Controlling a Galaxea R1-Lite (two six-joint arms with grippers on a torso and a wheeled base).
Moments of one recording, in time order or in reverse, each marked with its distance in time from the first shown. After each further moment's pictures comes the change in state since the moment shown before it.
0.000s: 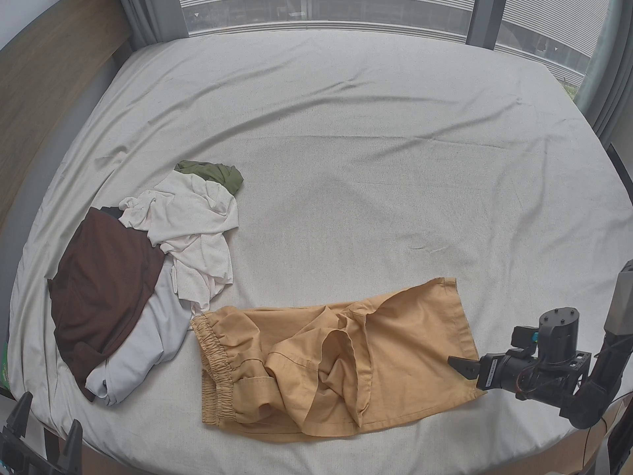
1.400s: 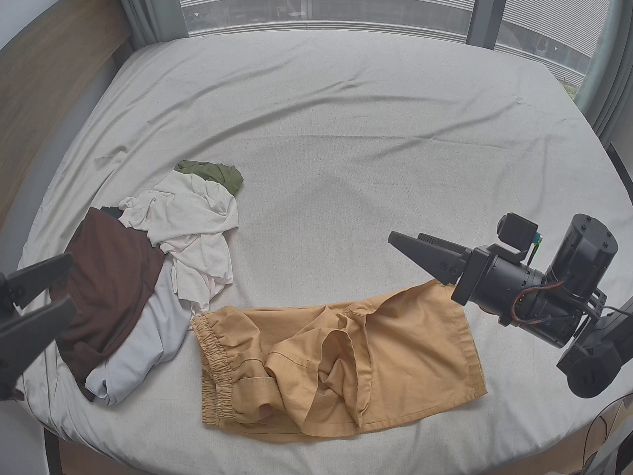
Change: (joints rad) left arm -0.335 0.819 -0.496 -0.351 -0.434 -0.267; right arm 0.220 -0.214 -0.439 0.037 0.257 0.127
